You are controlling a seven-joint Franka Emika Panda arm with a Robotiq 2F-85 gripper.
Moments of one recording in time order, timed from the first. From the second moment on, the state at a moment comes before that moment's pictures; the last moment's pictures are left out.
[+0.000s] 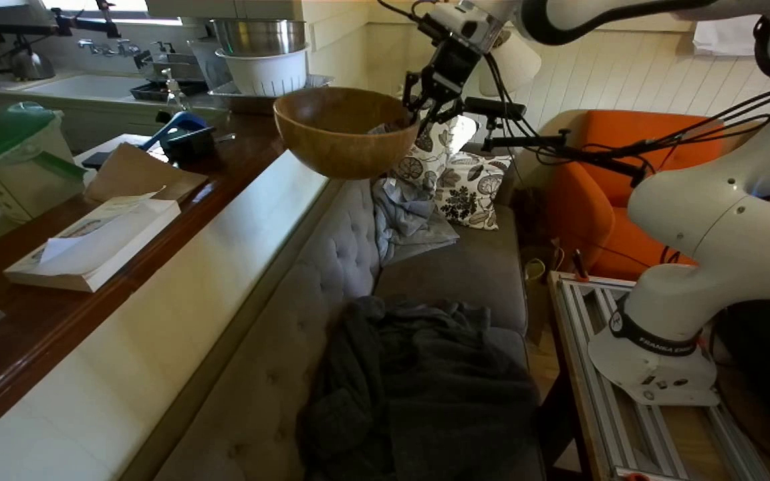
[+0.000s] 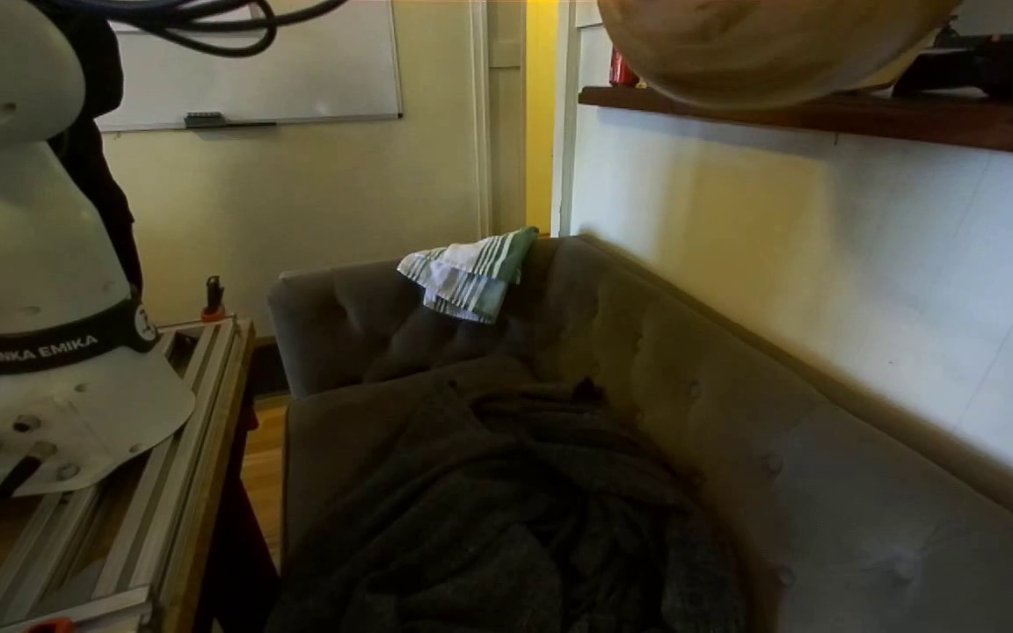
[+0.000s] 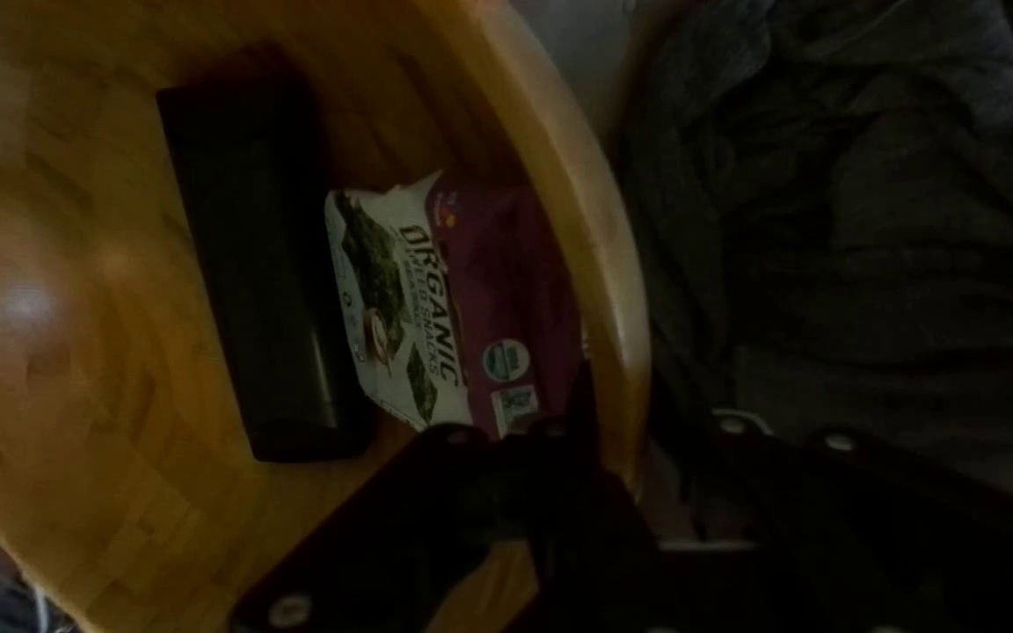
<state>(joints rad) -2.45 0.83 2.20 -2.32 -0.54 2.19 -1.74</state>
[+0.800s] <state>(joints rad) -2.40 0.89 2.22 -2.31 -0.57 2.11 -1.66</state>
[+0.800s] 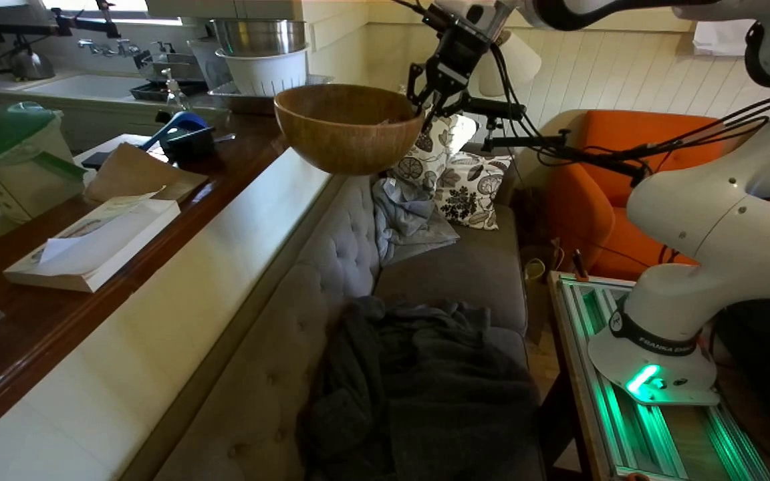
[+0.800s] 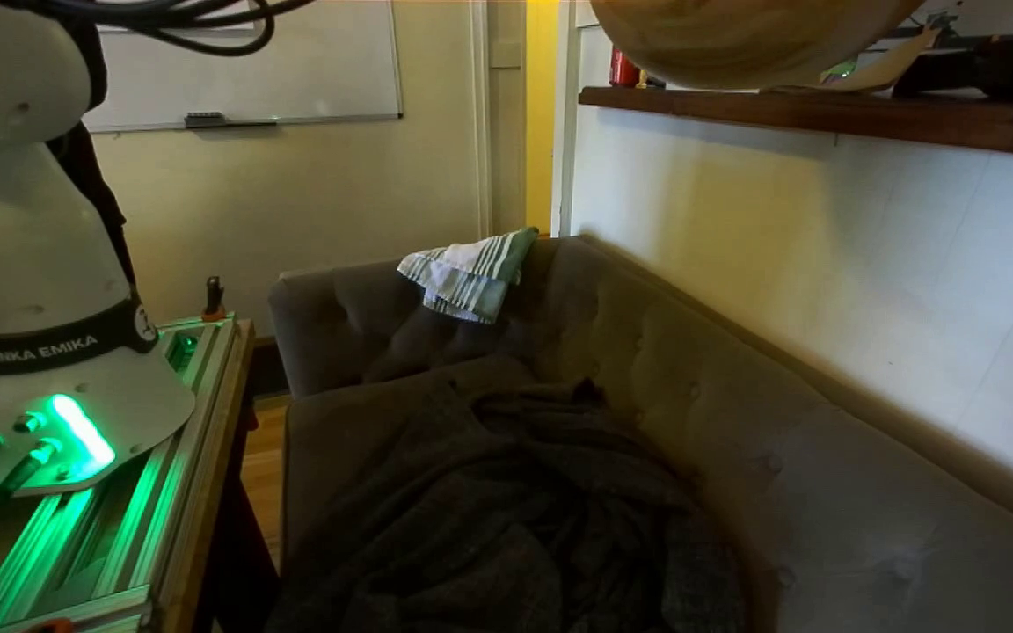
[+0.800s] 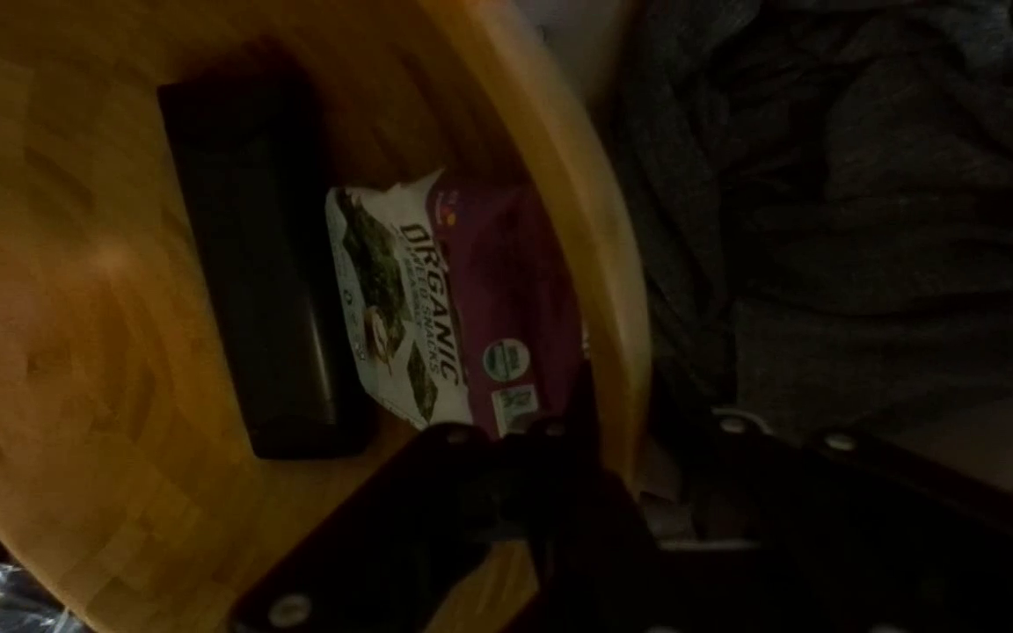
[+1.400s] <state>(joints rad) -2.10 0.88 2.17 -2.08 -0.63 1.99 -1.71</state>
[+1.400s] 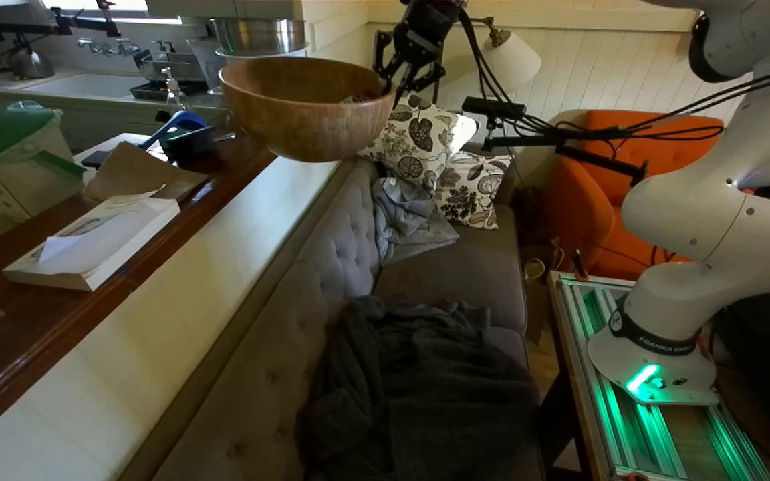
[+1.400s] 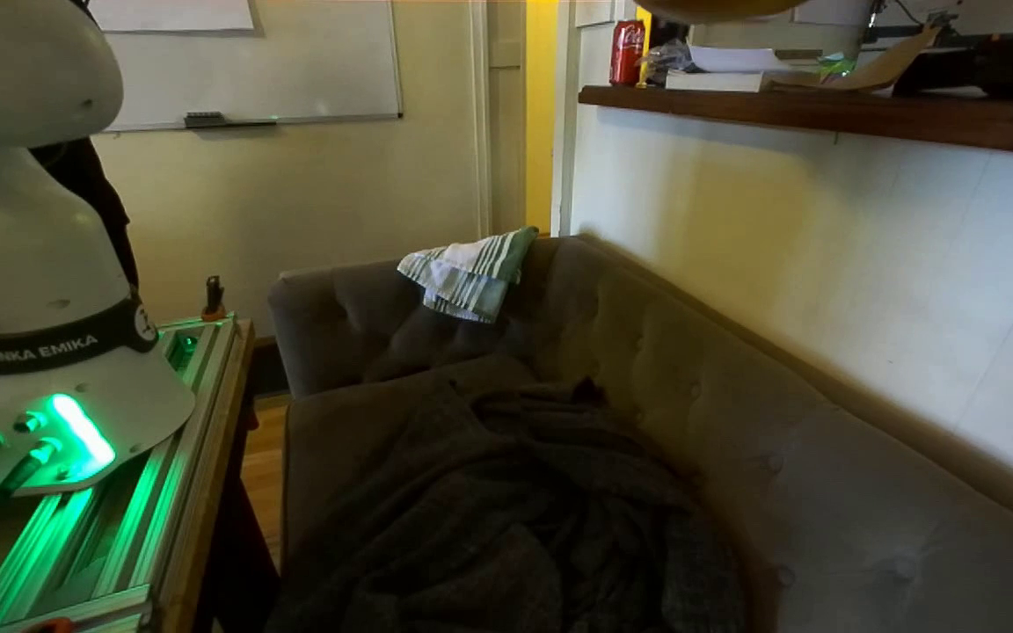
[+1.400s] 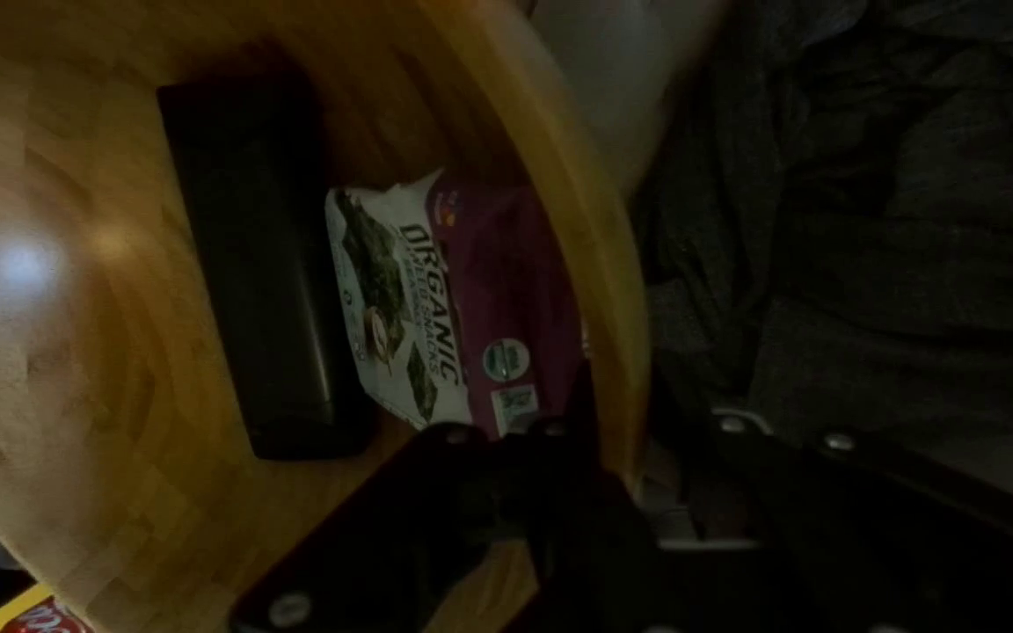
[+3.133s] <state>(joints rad) -1.14 0.44 1.22 -1.54 -0.24 2.00 -1.89</state>
